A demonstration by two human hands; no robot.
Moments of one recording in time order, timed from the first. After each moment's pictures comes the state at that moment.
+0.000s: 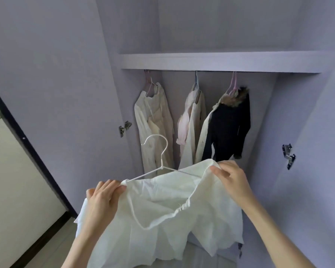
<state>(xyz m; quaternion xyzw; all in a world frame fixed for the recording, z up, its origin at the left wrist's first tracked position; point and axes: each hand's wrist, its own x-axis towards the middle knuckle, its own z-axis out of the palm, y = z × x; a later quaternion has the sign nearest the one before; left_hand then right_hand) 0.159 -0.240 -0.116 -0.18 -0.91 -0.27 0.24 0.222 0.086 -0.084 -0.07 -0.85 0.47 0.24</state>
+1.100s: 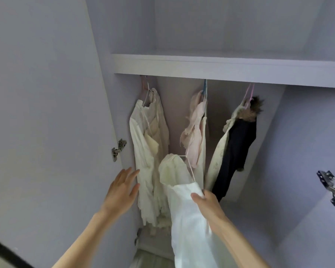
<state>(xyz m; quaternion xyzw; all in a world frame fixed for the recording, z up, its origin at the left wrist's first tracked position) -0.076 -0.210 -0.135 -0.27 -0.93 -0.23 0.06 0.050 0.009 -0.122 -0.32 -0.76 0.56 0.02</state>
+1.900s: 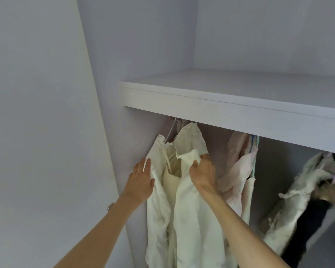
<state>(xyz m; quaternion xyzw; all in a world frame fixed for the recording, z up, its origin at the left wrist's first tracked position) -0.291 -0.110 -0.075 -0.13 -0.98 -0.14 0.07 -0.266 0.063 -0.034 -0.21 -0.86 0.42 0.18</state>
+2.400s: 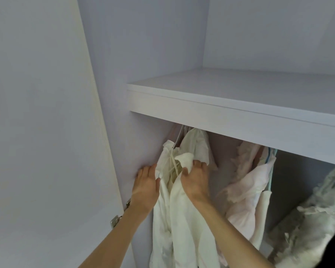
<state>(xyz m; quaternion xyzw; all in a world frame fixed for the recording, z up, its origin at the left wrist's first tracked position) -0.319 -0.109 -0.089 -0.11 -0.96 -0.21 0.15 -0.308 0.029 -0.061 -0.15 -0.89 0.38 0.19</state>
